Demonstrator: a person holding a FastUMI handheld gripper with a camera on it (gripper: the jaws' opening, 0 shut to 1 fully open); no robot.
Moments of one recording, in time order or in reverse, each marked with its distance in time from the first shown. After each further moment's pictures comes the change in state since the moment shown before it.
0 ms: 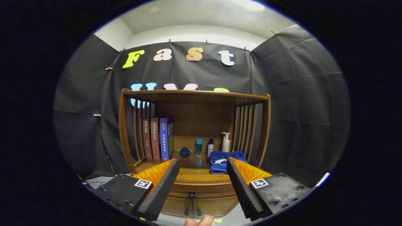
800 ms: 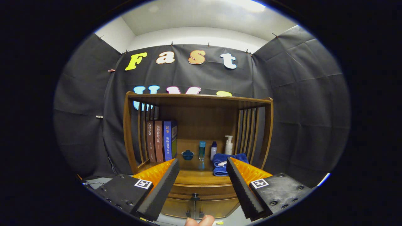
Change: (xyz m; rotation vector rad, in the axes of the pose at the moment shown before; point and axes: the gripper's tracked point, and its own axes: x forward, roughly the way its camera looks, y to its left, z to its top) arm -0.005 0.008 0.007 -0.005 -0.026 0.011
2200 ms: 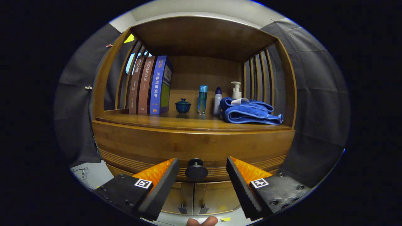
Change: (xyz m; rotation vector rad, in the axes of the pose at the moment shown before) arm 0.110 0.013 -0.291 -0.034 0.144 -0.060
